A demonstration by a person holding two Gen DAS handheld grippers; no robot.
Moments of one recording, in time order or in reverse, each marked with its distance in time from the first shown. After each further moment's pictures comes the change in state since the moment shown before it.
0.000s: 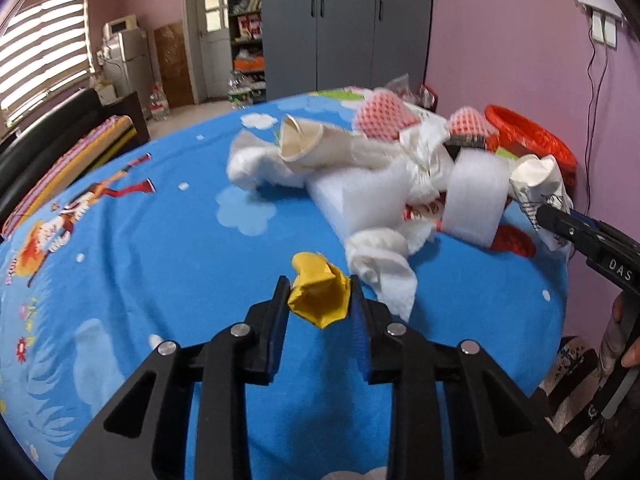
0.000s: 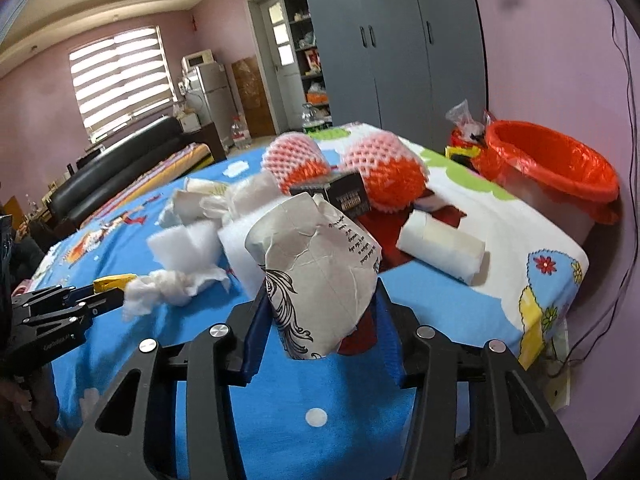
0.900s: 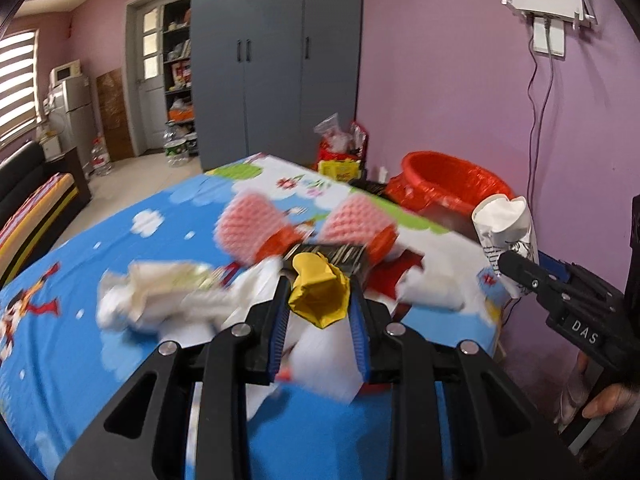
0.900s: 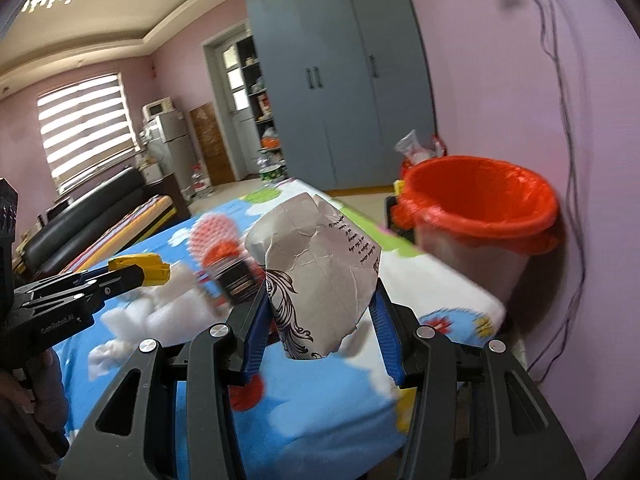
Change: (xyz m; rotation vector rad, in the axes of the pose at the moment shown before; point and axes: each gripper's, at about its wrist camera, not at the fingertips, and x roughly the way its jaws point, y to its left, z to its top) left arm 0.021 -0.118 0.100 0.120 -0.143 -0.213; right arm -0.039 -0.084 0.039 0.104 -0.147 -0.139
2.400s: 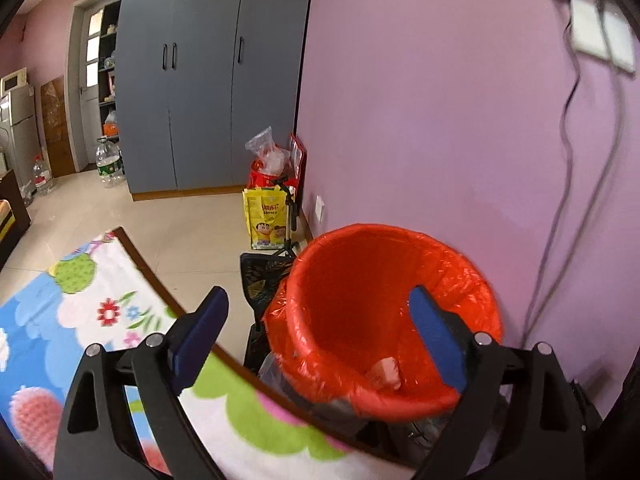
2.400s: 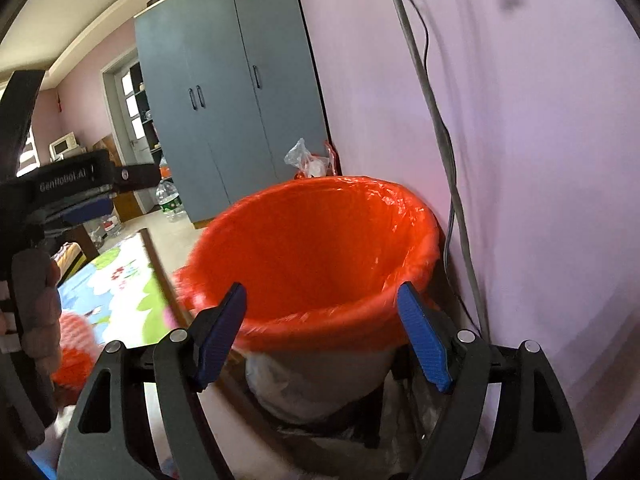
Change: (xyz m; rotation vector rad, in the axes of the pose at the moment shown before) left arm 0.208 -0.153 0.172 0.017 -0.013 -0.162; right arm 0.075 -0.174 0.053 0.145 -0.033 -0.303
